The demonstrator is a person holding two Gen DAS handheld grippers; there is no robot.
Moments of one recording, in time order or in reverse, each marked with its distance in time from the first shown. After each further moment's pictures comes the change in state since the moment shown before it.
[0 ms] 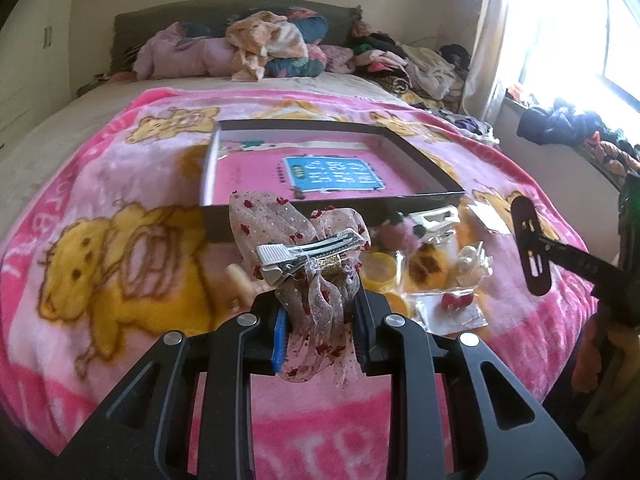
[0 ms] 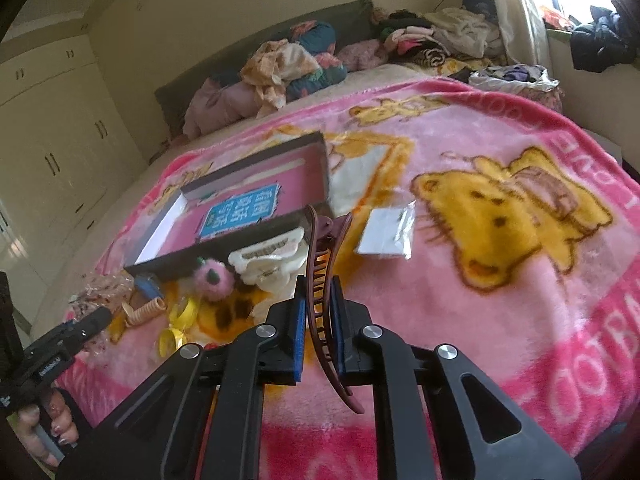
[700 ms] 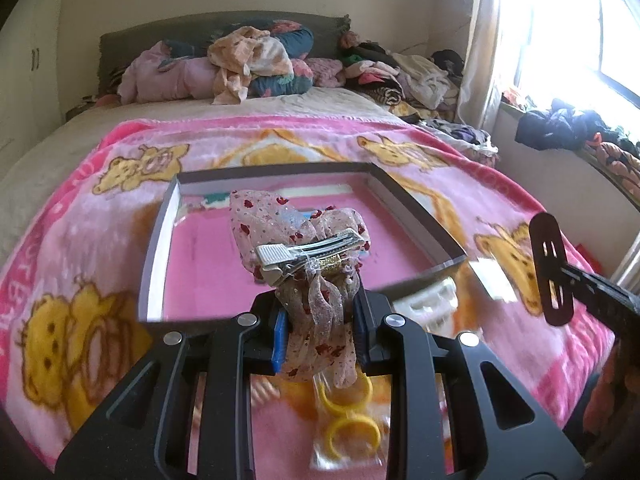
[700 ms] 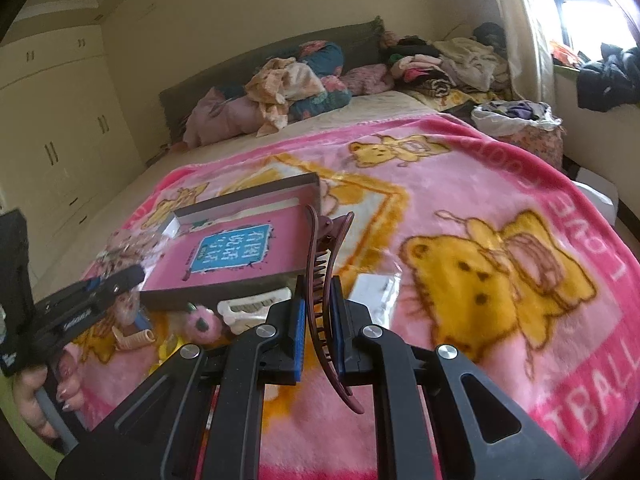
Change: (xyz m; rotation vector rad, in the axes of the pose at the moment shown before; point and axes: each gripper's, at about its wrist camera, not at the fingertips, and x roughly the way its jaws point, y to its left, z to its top) left arm 0.053 -0.027 0.070 0.035 -0.048 0.006; right arm 0.007 0.010 0.045 -0.104 -0.037 -0.006
